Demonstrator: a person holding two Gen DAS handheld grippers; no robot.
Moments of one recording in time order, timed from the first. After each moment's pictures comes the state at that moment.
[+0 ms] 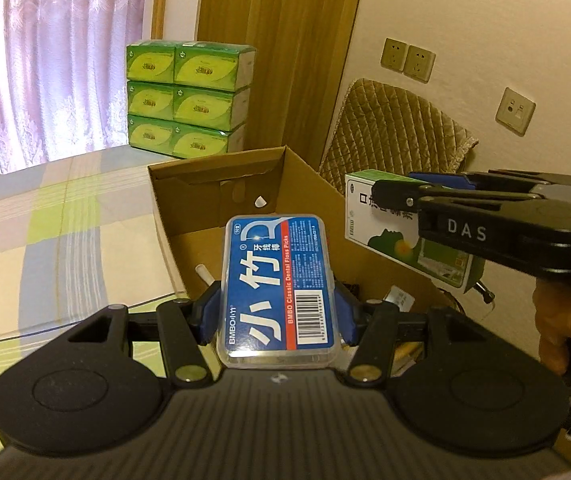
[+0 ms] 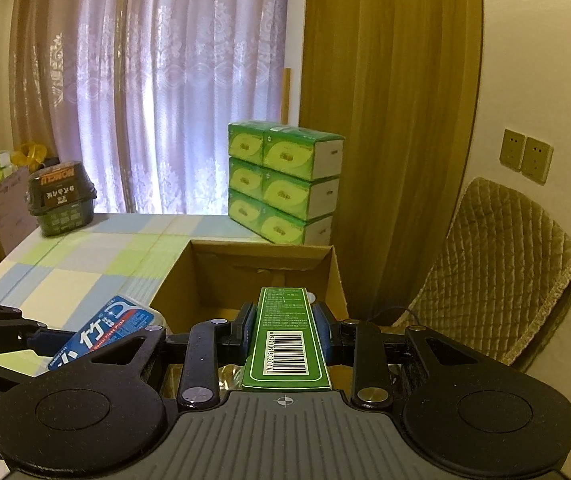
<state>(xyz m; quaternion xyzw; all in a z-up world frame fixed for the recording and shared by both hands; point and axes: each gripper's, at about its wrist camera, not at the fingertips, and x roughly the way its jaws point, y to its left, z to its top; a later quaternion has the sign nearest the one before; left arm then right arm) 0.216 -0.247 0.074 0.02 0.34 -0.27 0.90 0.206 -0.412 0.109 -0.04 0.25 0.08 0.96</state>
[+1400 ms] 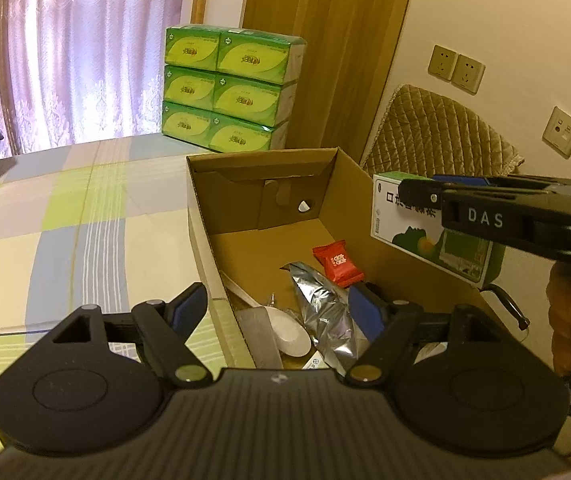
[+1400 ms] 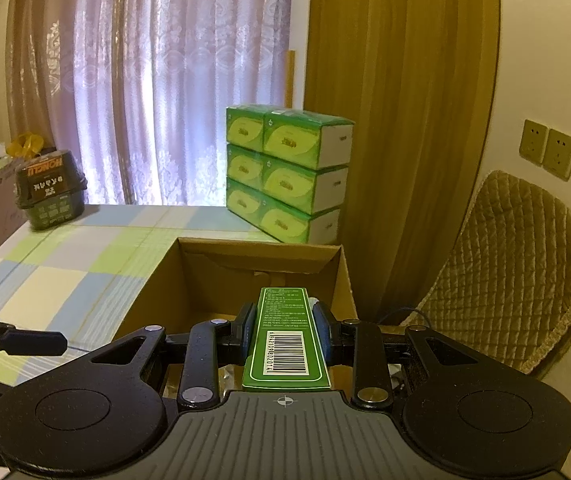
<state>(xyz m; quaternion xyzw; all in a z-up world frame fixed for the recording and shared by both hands) 0.255 -0.236 0.053 -0.01 0.35 -0.21 0.91 0.265 -0.413 0.089 -0.04 0.27 0.09 0.96</state>
